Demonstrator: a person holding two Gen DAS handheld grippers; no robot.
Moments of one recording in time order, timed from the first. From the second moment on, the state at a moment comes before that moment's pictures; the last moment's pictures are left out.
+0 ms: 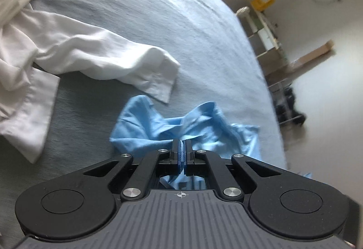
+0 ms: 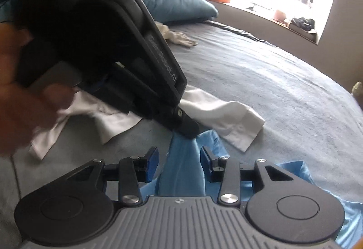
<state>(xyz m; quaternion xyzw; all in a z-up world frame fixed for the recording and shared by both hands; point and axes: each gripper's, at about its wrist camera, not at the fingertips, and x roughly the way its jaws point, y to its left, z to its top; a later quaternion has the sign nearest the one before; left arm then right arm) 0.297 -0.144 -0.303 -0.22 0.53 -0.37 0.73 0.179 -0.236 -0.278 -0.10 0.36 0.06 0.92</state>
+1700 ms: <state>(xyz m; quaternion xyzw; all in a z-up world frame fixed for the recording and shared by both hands) 0.199 -0.257 -0.377 0.22 0.36 -0.52 0.75 0.183 -0.479 -0.395 0.45 0.43 0.02 0.78</state>
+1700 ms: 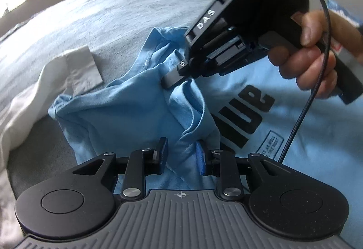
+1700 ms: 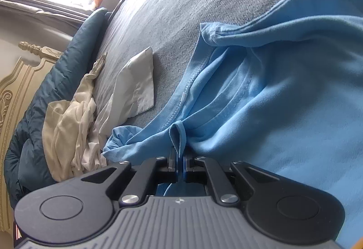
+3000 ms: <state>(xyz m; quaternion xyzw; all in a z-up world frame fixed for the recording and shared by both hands) 0.243 -0.076 -0.336 -0.07 0.37 -0.38 0.84 0.257 -0.317 -0.268 0.28 0.40 0.18 0.86</state>
